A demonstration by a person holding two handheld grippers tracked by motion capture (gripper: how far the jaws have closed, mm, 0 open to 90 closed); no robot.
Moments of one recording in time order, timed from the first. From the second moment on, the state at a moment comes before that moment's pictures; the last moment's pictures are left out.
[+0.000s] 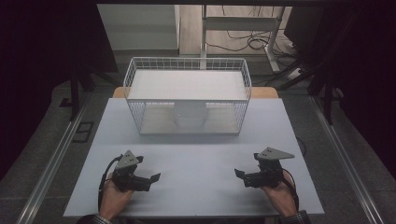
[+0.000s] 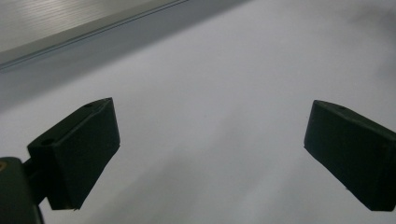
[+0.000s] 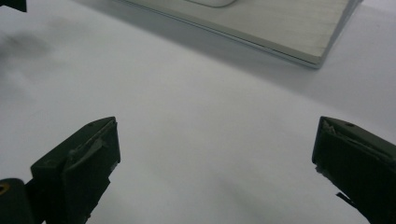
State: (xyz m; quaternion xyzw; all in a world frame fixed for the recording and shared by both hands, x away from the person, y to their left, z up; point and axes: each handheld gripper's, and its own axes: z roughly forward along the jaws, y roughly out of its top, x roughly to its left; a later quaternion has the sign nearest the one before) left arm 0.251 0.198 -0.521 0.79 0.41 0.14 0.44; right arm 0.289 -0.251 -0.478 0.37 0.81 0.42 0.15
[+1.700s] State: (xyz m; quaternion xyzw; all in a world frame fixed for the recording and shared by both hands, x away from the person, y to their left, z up) left arm 0.201 0.263 -0.528 0.75 0.49 0.16 0.42; right arm 0.246 -0.322 -0.496 0.45 0.79 0.38 0.20
